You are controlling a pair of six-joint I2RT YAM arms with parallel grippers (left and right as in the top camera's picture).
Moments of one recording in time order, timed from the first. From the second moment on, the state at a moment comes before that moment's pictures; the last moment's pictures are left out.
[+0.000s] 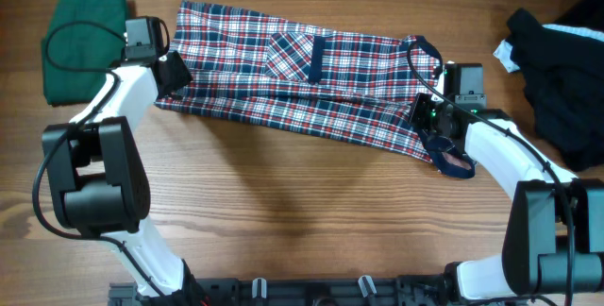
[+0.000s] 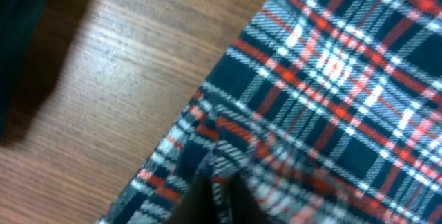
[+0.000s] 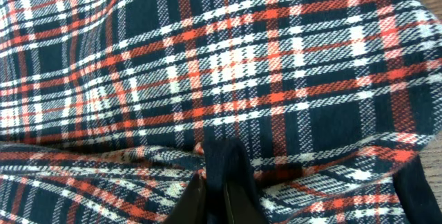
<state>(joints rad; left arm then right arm) 0.09 1.98 1.27 -0.38 -0.06 -0.36 0.02 1.64 0.83 -0.24 -0.10 0.31</state>
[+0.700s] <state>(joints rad) 0.09 1.98 1.27 -0.28 -0.06 -0.37 0.02 1.69 0.83 -0.20 -0.08 0.29</state>
